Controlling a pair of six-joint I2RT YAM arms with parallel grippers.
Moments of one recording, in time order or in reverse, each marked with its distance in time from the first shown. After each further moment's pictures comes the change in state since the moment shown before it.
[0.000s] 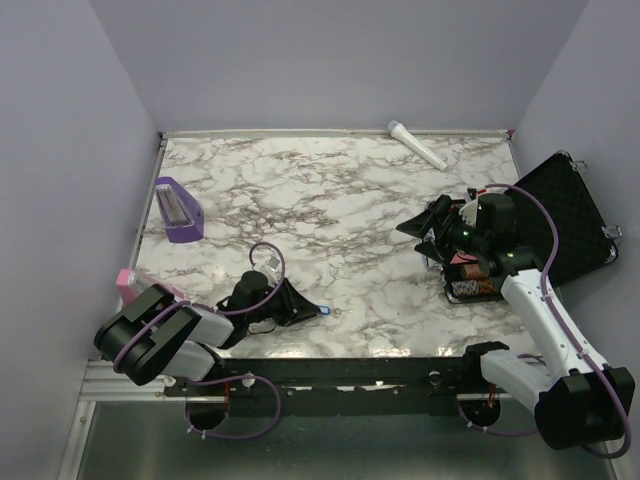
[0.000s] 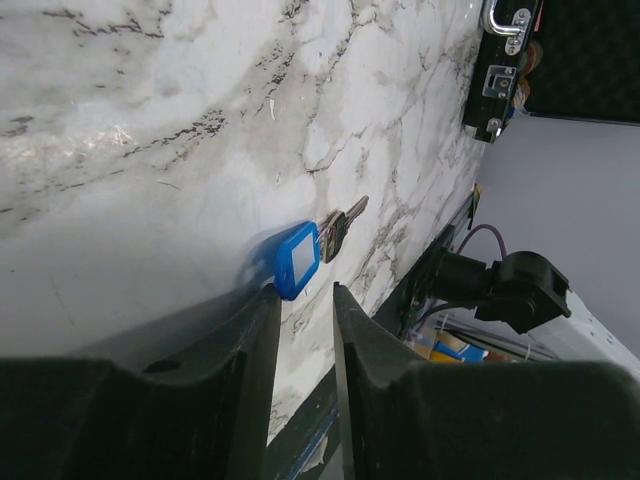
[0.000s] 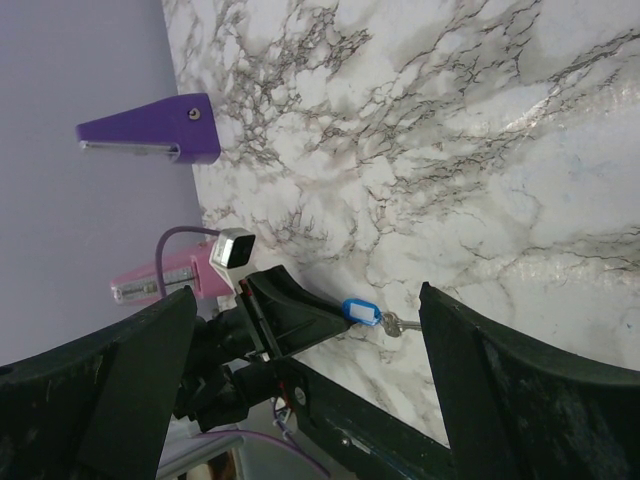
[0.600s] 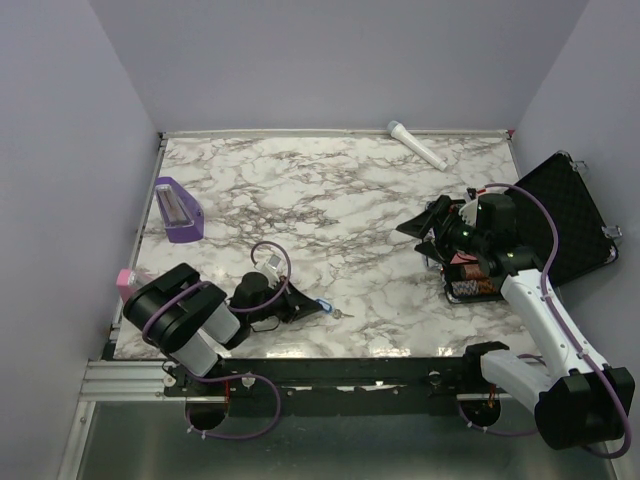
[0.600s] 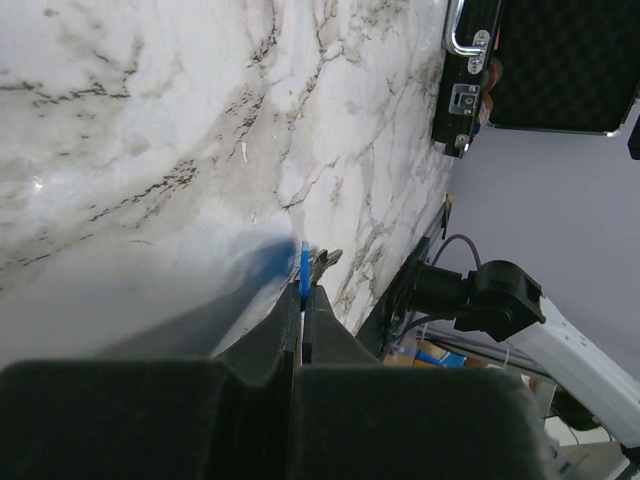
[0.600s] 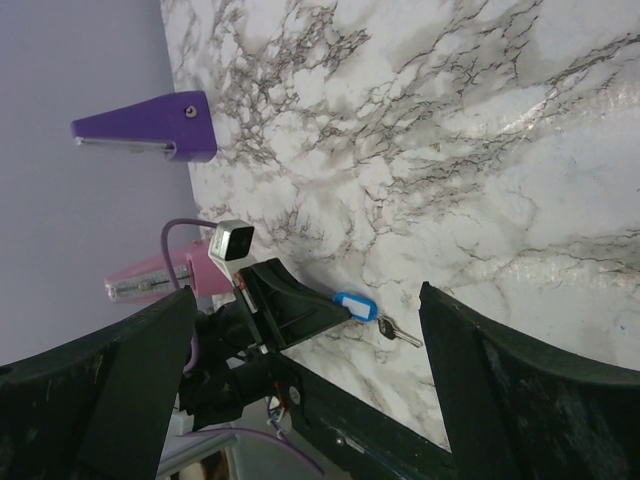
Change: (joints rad) left arm -0.001 0.208 -0.013 0.301 -0.005 -0.048; right arm 0.000 0.000 0.000 -0.001 0.000 -0.014
